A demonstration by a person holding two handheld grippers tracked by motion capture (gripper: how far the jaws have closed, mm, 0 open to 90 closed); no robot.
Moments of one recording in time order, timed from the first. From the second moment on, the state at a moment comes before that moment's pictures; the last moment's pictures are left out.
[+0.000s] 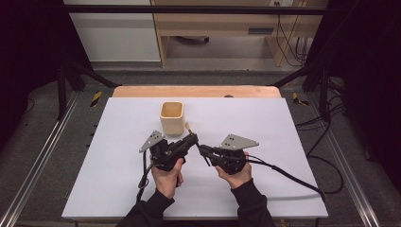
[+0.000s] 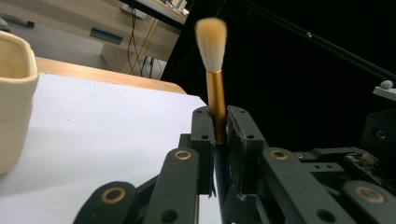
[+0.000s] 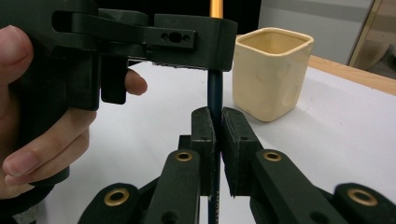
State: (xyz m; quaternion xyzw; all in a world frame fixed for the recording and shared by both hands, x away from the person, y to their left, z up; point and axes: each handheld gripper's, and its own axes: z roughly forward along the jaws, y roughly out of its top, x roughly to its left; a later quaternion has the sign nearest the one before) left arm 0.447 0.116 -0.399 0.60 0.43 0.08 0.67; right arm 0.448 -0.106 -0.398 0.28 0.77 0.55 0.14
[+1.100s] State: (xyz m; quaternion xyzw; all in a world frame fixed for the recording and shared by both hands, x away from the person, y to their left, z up) left arm 0.441 0.112 -0.389 0.67 0.37 0.15 0.62; right arm 0.452 -0.104 -0.401 0.29 0.77 0.55 0.13
